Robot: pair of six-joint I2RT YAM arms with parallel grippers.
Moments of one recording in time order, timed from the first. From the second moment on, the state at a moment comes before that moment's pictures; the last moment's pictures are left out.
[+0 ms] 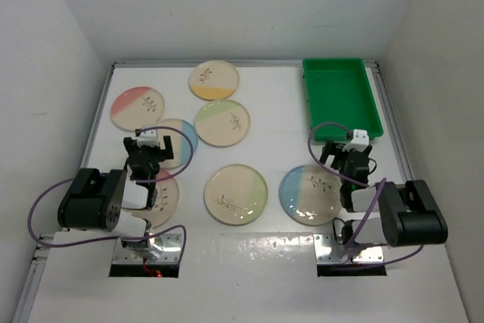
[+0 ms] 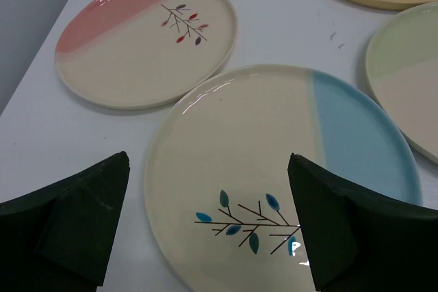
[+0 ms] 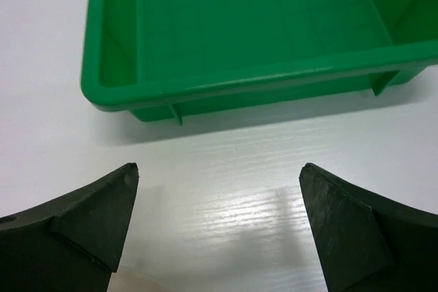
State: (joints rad) left arm -0.04 1.45 0.11 1.24 -0.17 0.07; right arm 0.02 1.38 0.04 1.02 0.14 0.10
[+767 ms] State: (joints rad) left arm -0.48 1.44 1.37 -0.25 0.28 0.55; right arm 0.16 1.05 1.13 -0.28 0.32 -0.39
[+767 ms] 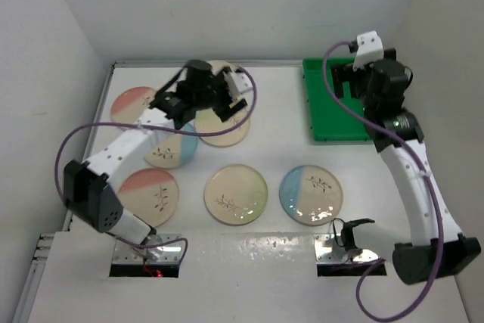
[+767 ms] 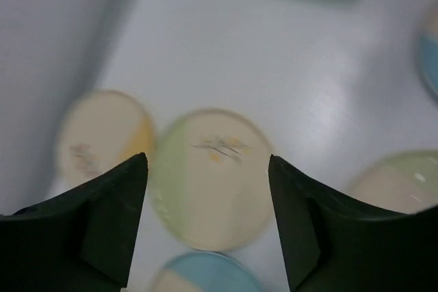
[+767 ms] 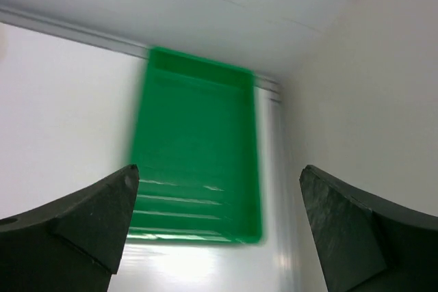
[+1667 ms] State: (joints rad) left arm -0.53 1.84 1.14 -0.70 0.34 0.38; right arm 0.60 1.38 0.84 -0.36 -0.11 0.18
